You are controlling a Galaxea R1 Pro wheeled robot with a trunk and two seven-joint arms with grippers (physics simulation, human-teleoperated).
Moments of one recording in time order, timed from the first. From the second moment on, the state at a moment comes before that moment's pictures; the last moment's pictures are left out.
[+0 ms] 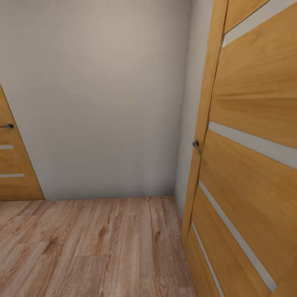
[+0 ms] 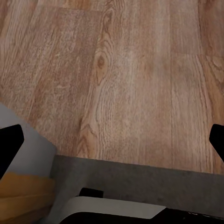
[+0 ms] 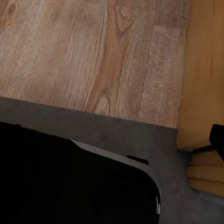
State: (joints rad) left arm 0.02 -0.06 0.01 0.08 0.14 -0.97 0.04; right arm 0.11 -0.06 0.01 0.01 0.18 -0.89 0.10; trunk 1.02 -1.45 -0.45
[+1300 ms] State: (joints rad) left arm 0.02 -0.07 0.01 0.08 0.14 -0.96 0.04; right arm 0.11 -0.06 0.01 0.01 0.18 -0.89 0.10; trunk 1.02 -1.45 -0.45
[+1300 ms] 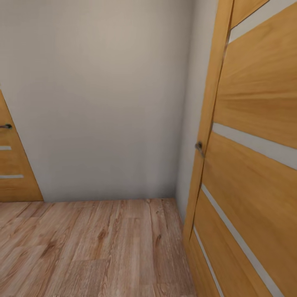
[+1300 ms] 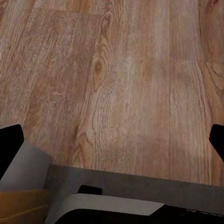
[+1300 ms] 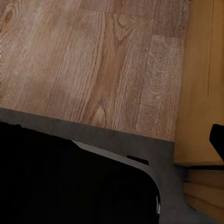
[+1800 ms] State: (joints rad) left arm 0.02 -0.07 0.00 0.08 0.14 -0.96 0.04; right arm 0.11 -0.06 0.01 0.01 0.18 -0.89 0.10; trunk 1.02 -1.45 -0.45
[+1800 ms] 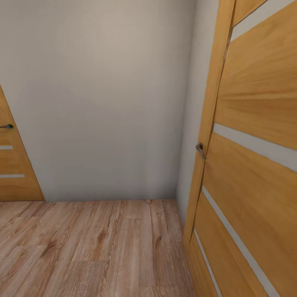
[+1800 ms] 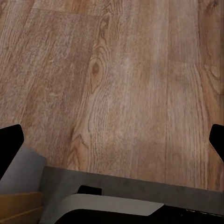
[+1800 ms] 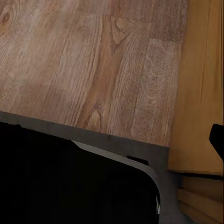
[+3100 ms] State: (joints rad) left arm 0.02 -0.07 0.01 0.08 0.14 -0.96 0.04; right arm 0.11 -0.06 0.01 0.01 0.18 -0.89 0.10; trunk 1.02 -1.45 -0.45
